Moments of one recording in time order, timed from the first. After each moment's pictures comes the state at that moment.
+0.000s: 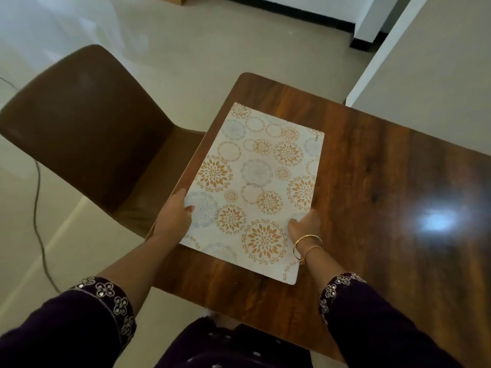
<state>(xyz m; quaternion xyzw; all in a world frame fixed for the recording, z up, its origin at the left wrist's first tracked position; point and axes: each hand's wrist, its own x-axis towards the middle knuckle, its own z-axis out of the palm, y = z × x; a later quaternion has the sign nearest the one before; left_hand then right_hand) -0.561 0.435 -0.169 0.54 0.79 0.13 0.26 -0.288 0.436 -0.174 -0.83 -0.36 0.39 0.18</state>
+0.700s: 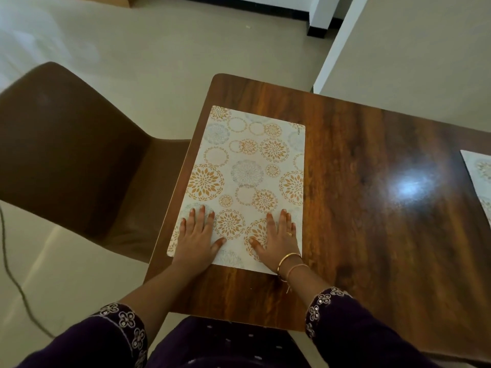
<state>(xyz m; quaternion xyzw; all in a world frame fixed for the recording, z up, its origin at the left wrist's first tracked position) -0.557 0.418 -0.211 0.78 0.60 -0.07 0.17 -0.347 0.392 -0.195 -0.72 -0.64 0.23 -0.08</state>
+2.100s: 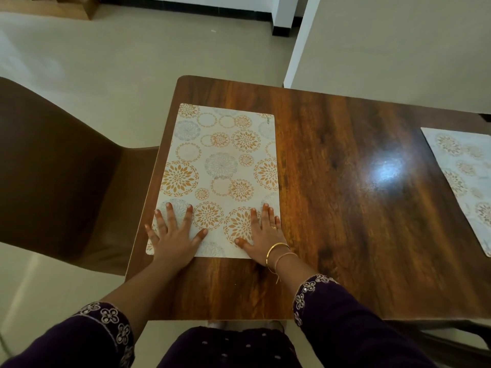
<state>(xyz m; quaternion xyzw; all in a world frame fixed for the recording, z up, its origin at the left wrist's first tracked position) -0.545 0.430 -0.204 0.73 0.65 -0.09 0.20 -0.329 0.387 -0.198 -0.71 -0.65 0.25 -0.11</state>
